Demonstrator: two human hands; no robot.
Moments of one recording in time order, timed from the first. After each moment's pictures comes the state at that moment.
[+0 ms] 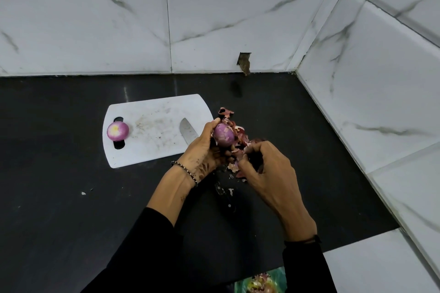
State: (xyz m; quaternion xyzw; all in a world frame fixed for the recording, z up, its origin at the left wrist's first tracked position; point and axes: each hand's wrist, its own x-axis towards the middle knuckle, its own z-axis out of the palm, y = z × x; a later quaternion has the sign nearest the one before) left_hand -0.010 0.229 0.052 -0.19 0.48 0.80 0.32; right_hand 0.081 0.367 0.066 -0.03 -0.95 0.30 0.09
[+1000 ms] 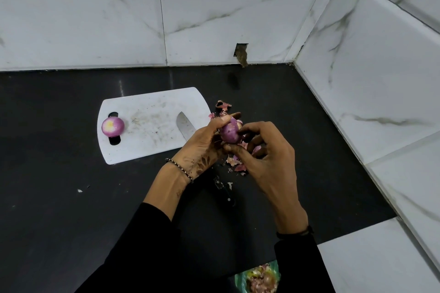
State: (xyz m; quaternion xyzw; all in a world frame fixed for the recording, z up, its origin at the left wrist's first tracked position) left_hand -0.001 0.222 0.055 -0.03 0.45 0.83 0.32; right_hand 0.072 0.355 0.073 0.05 -0.88 0.42 0.22
